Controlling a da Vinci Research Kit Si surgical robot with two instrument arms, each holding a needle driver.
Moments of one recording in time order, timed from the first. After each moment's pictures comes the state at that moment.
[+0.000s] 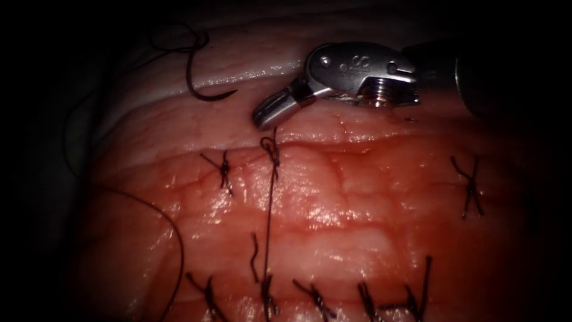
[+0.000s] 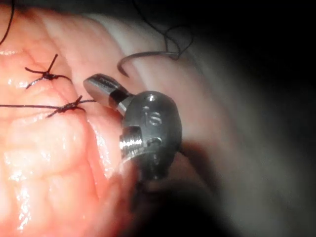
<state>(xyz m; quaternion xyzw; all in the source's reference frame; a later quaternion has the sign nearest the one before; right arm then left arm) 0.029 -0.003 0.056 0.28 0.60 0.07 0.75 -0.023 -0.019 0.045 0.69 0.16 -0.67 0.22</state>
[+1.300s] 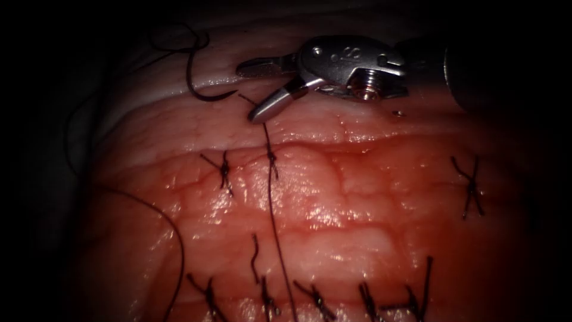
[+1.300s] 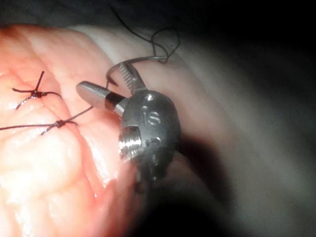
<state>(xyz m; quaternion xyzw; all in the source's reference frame) 0.029 -0.002 0.056 0.21 0.58 0.19 0.76 -0.025 -0.019 0.042 0.71 0.18 -0.63 0.26</state>
